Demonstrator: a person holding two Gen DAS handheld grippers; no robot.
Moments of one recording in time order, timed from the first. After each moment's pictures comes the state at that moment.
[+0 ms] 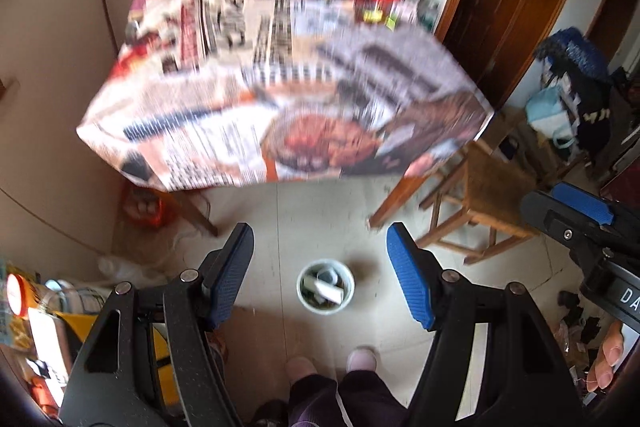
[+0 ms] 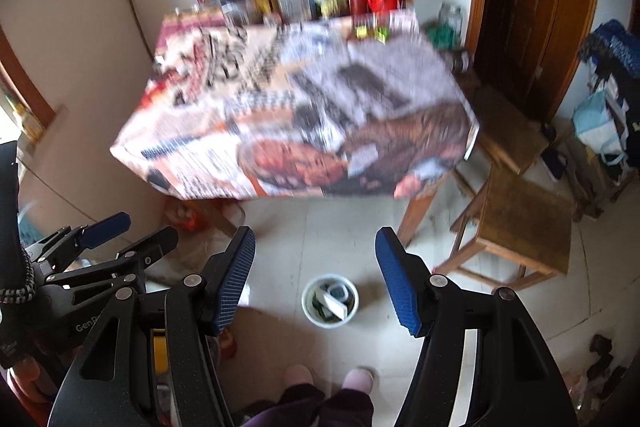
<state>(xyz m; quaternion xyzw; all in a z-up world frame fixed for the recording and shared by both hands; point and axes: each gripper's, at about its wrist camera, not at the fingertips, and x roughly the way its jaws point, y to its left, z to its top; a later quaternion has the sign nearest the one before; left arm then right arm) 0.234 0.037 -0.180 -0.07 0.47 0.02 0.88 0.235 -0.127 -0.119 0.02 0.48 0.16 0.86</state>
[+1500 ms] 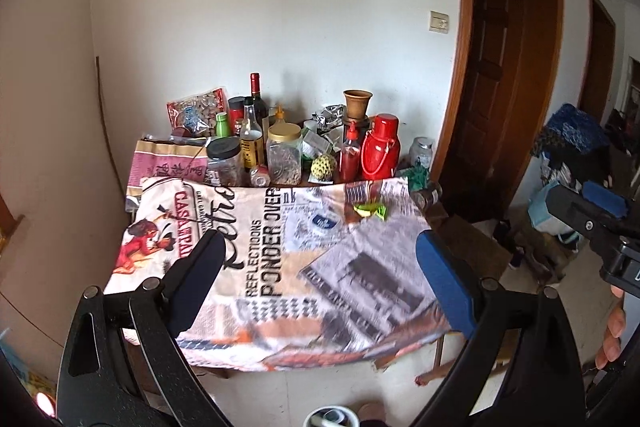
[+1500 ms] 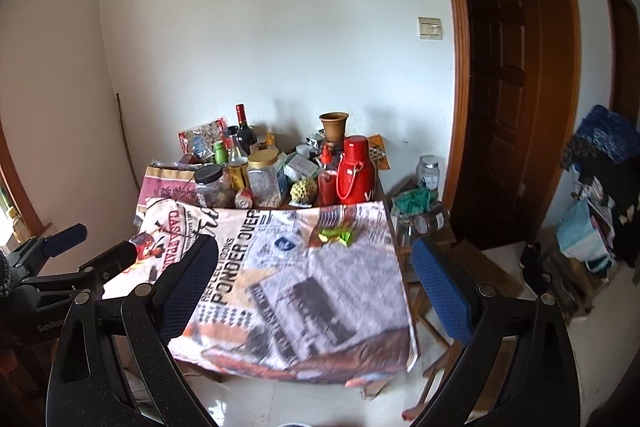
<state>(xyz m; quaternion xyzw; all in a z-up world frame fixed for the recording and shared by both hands) 0.405 0.013 -0.019 -0.03 0.28 0.05 0.96 0.382 -0.178 0.013 0.03 0.28 0.15 0.95</state>
